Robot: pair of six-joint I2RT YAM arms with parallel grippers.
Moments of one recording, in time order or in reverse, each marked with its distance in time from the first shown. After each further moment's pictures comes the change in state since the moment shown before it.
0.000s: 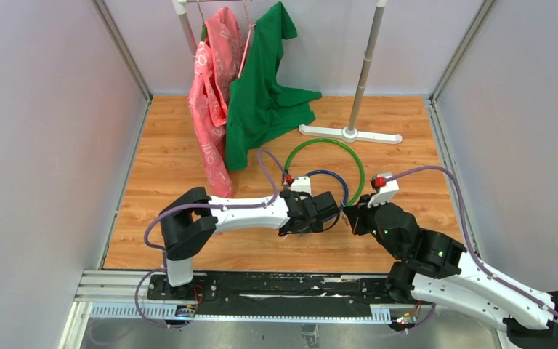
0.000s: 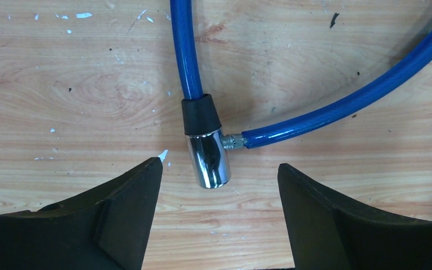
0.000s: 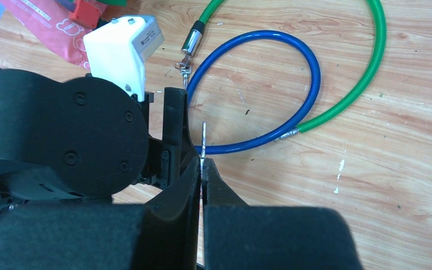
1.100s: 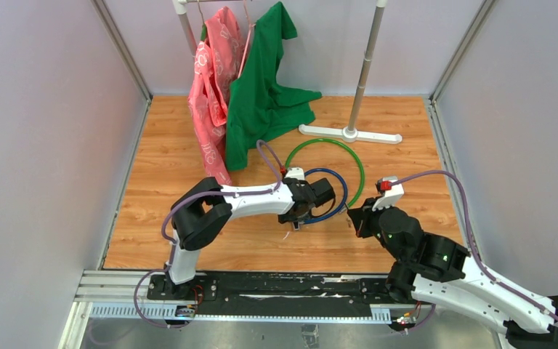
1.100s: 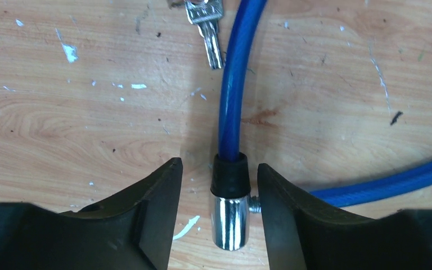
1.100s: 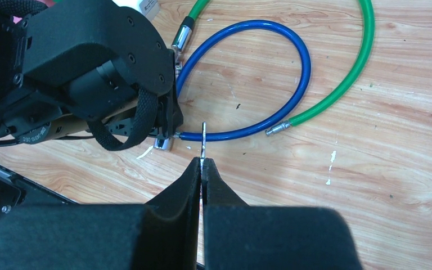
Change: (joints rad) left arm 0.111 0.126 0.082 -0.063 -0.033 0.009; right arm 0.000 -0.070 -0.033 -0.042 0.022 0.016
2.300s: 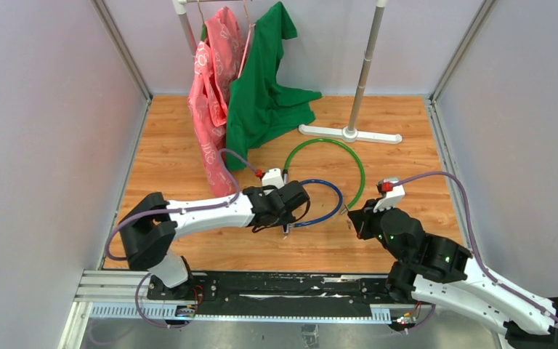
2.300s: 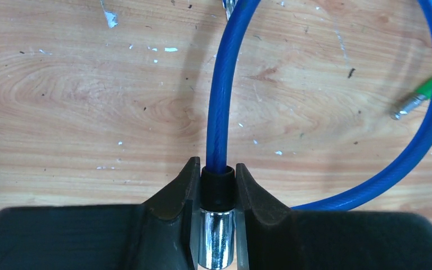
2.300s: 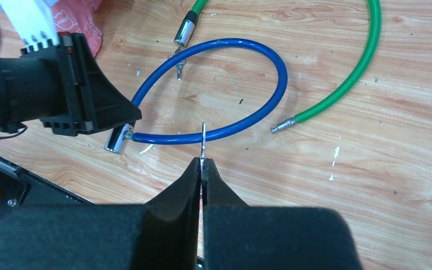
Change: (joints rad) left arm 0.011 -0.355 -0.317 0.196 0.062 -0.014; right arm 0.000 -0.019 -0.002 -0.021 -0.018 0.011
